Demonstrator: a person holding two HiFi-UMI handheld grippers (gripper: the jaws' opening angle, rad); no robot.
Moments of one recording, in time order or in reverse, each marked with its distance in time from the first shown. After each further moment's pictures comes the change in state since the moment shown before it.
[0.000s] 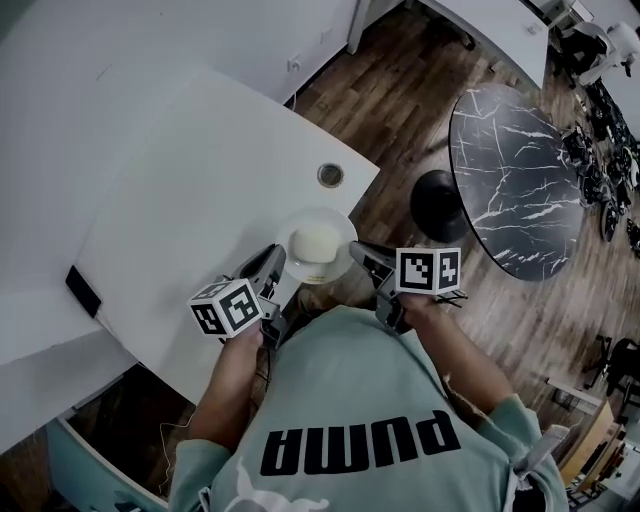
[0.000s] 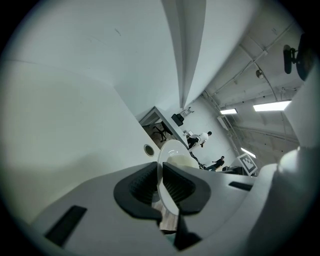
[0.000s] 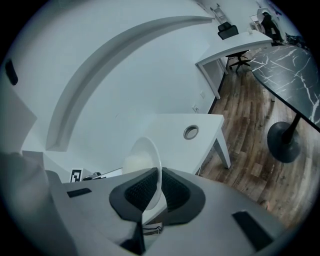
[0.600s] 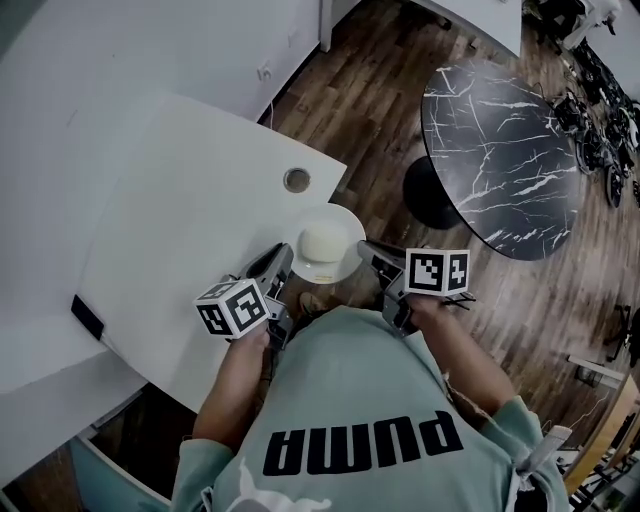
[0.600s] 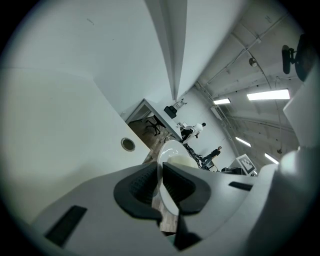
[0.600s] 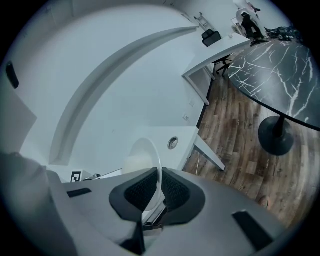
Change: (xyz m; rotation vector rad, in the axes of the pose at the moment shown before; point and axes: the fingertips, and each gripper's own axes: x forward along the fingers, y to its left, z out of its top) left arm 0.053 -0.069 -0.019 0.089 0.080 -0.042; right arm -0.071 -0.051 0.012 0.097 -0.120 -0.003
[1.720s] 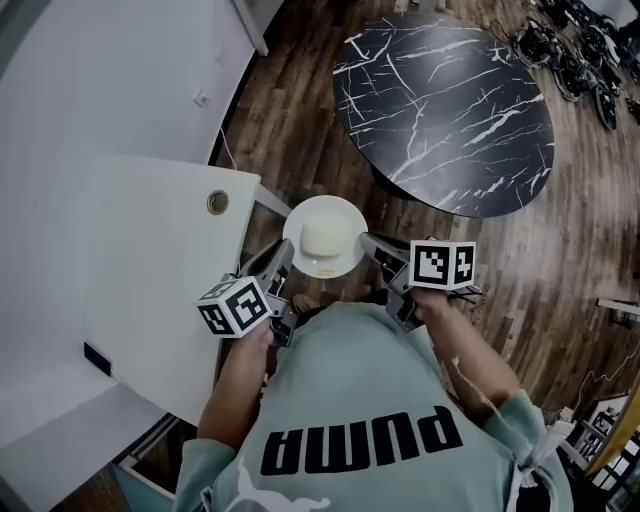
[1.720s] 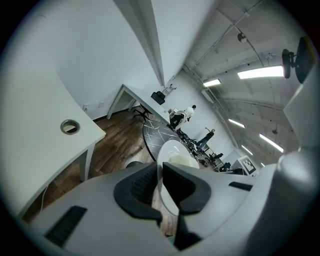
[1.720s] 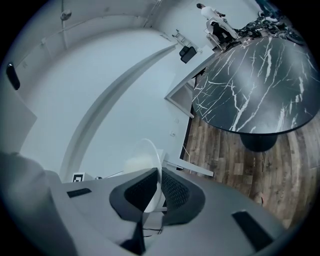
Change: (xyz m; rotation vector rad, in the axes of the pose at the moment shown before) left arm 0.118 -0.142 -0.066 0.138 0.142 -0.041; right arm -0.154 -0.118 0.026 0.152 -0.197 0.013
